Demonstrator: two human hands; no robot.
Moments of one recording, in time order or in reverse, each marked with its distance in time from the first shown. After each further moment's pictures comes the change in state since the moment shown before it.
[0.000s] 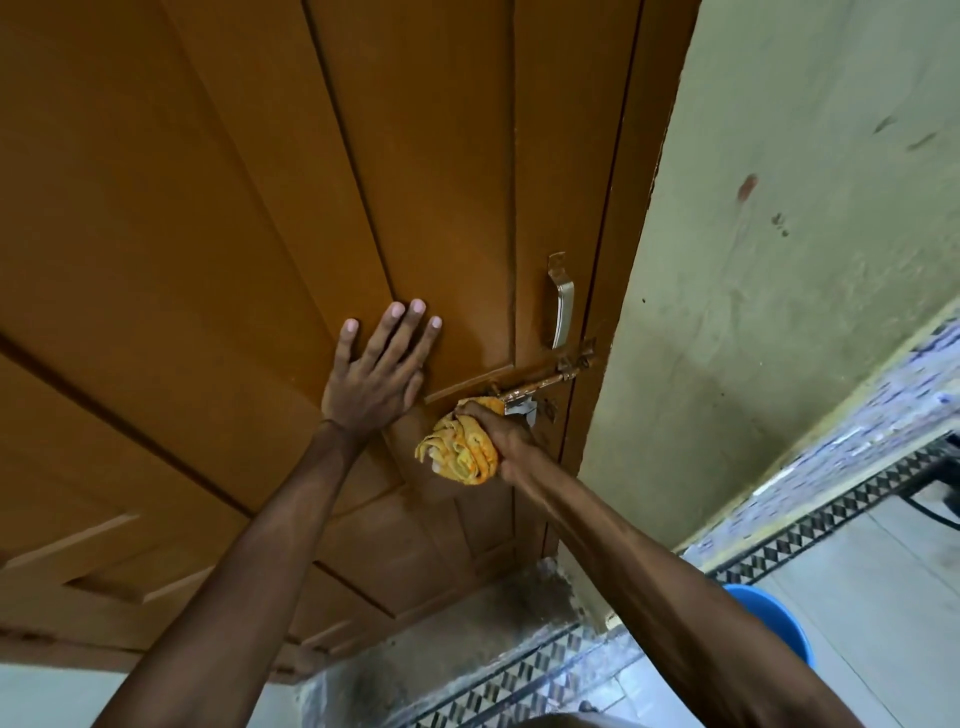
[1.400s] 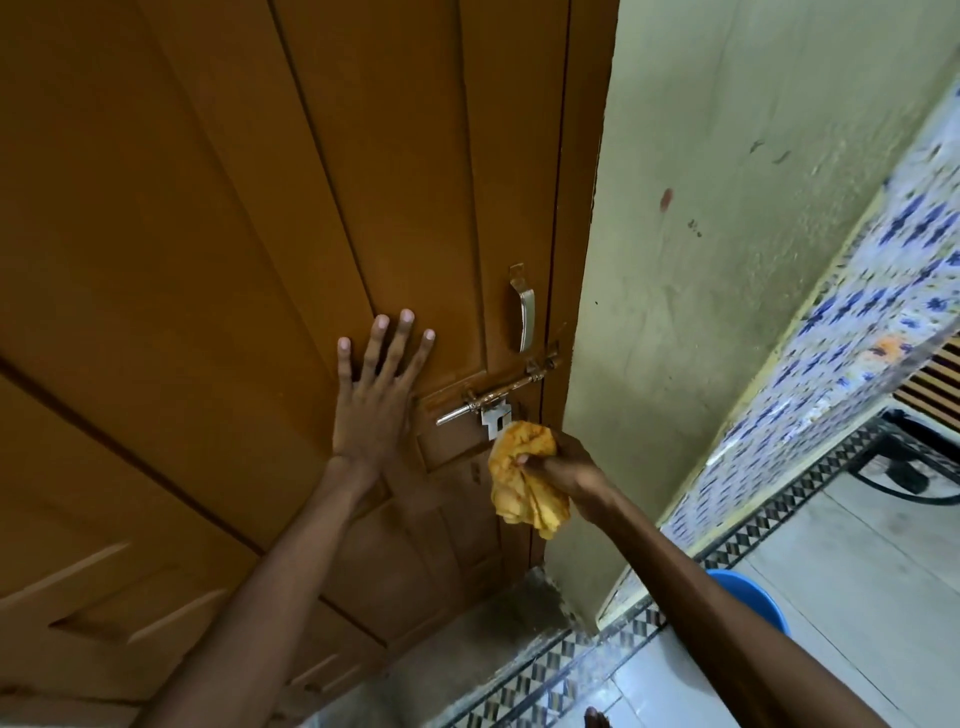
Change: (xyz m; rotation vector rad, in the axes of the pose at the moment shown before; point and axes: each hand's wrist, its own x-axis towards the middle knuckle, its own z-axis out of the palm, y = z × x) left_hand 0.022 0.022 -0.057 -0.211 -0.453 -0.142; right_hand -0.048 0.033 -0.091 -0.303 0.214 -0.258
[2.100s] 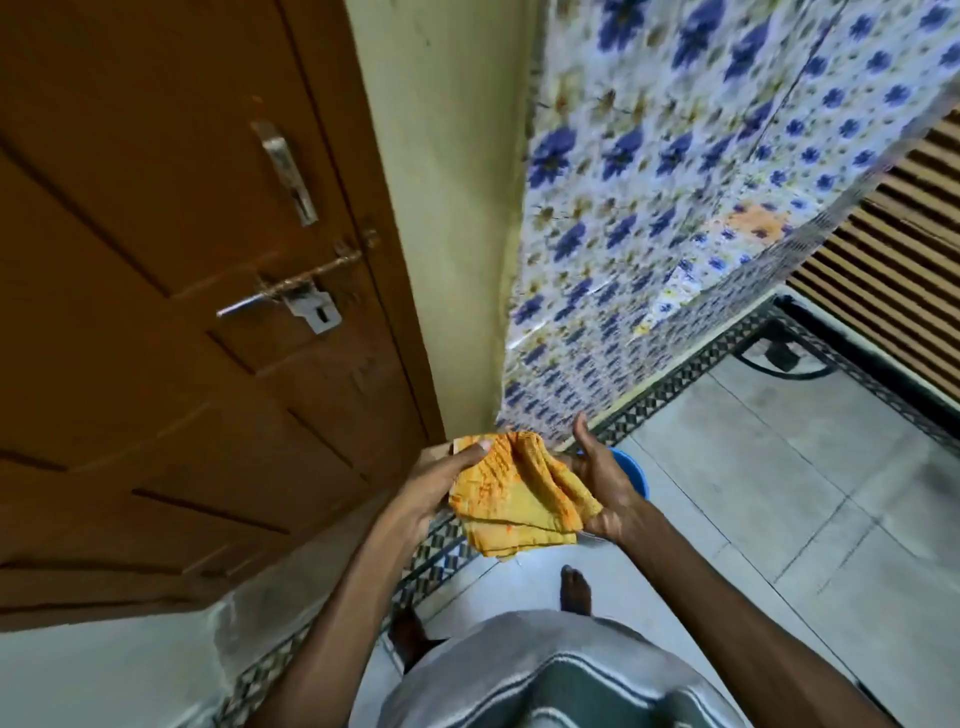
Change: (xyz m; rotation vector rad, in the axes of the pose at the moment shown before) left_hand -0.094 0.327 -0.087 -1.863 -1.157 -1.052; right_hand -0.118 0.150 -0.221 0.897 -0.253 0.565
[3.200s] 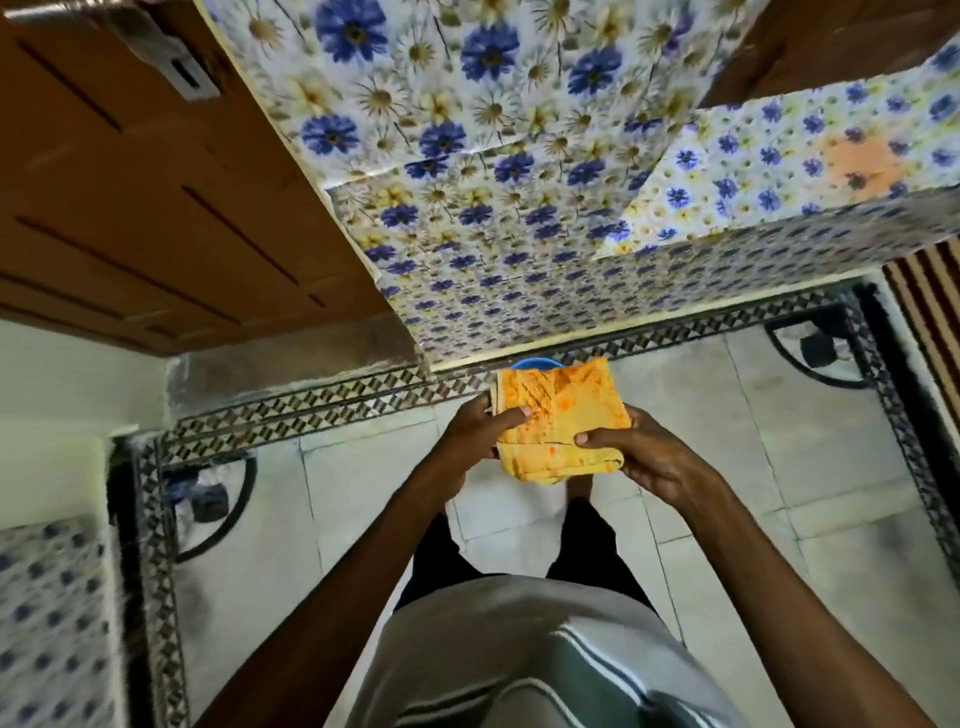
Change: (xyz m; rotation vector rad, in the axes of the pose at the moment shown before) left_hand 0.065 -0.085 0.287 -0.179 0.141 -0.173; right_hand -0.080 -0.173 -0.241 -0.692 0.111 0.124
